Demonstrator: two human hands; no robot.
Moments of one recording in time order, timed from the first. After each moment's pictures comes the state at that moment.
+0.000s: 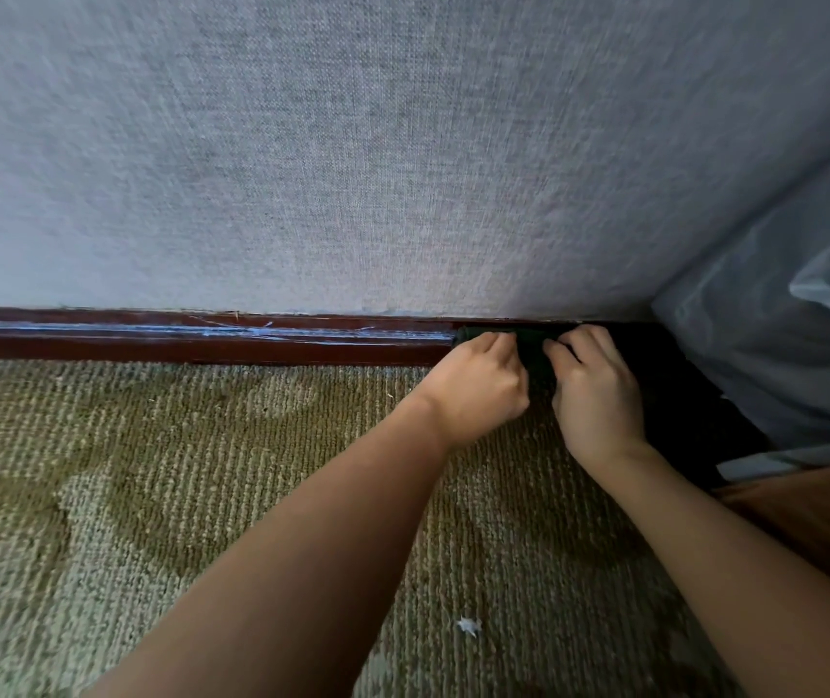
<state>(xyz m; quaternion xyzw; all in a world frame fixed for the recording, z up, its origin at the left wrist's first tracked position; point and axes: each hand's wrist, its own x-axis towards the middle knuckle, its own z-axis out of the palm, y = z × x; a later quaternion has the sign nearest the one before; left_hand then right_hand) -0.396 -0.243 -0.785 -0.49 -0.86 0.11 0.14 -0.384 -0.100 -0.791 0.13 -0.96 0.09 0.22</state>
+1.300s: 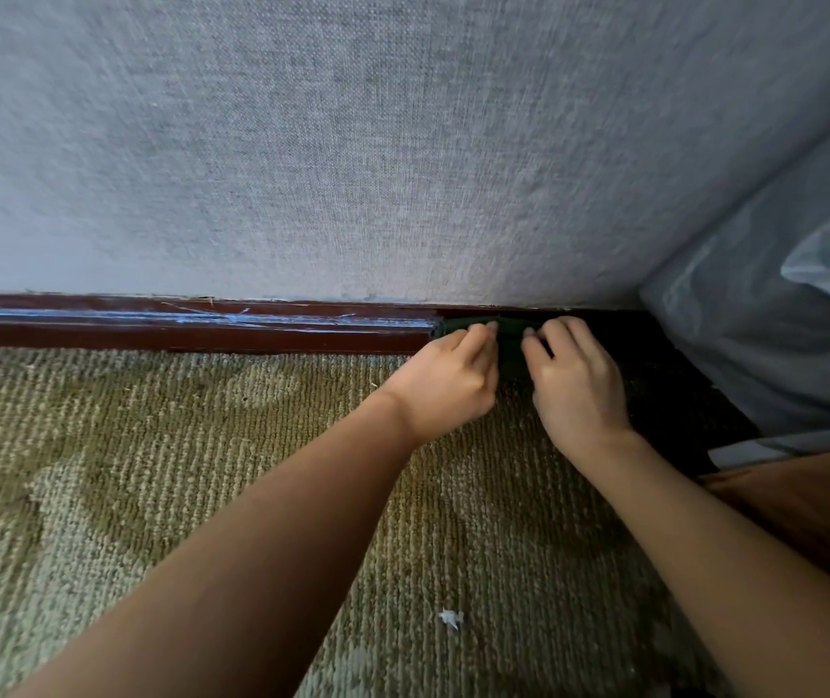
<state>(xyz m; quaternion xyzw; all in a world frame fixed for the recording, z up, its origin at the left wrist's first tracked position) -0.398 -0.252 -0.797 -0.48 -0.85 0.10 0.19 -0.385 -0.097 -0.796 0.19 -0.95 0.00 0.23</state>
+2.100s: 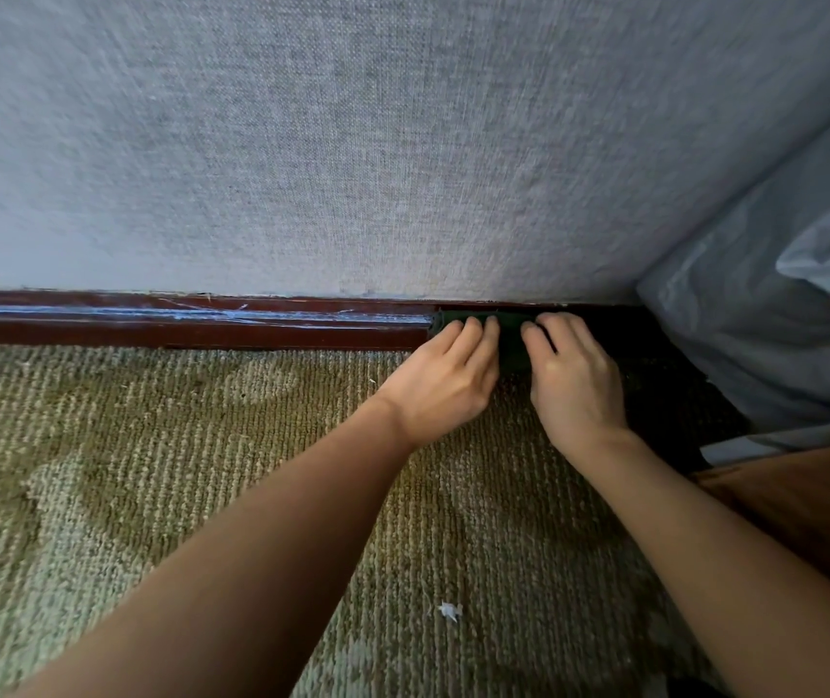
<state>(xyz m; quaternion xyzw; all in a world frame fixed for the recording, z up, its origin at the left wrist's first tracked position) -0.392 -0.254 -0.797 -0.45 -0.87 0.09 0.19 -0.381 -0.101 -0.794 0.15 -0.97 0.04 0.21</state>
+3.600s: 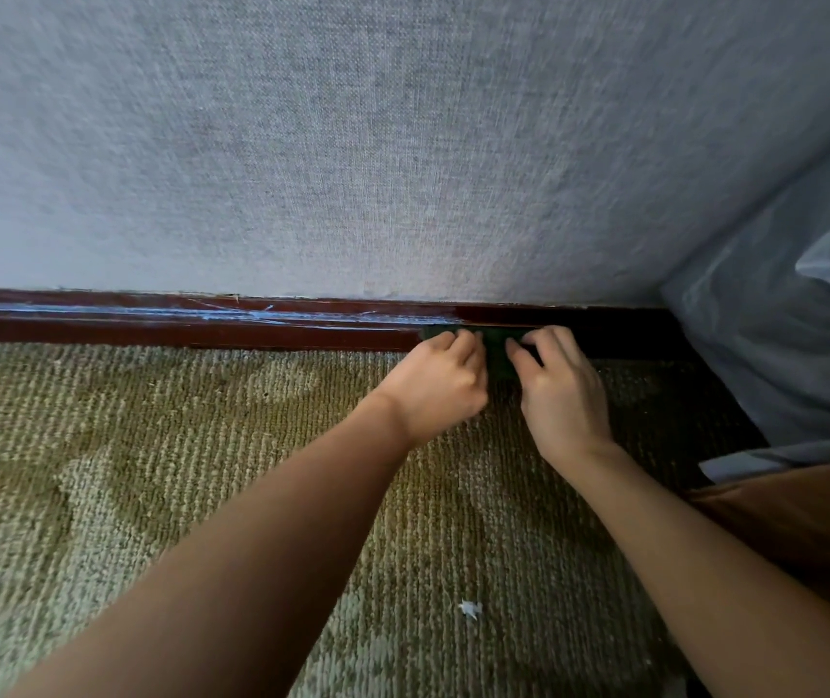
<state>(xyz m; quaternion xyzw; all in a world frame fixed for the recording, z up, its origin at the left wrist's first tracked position) -0.388 -0.273 -0.785 -0.46 -0.87 0.13 0.08 -0.371 -0.124 -0.795 0.13 -0.98 0.10 0.13</state>
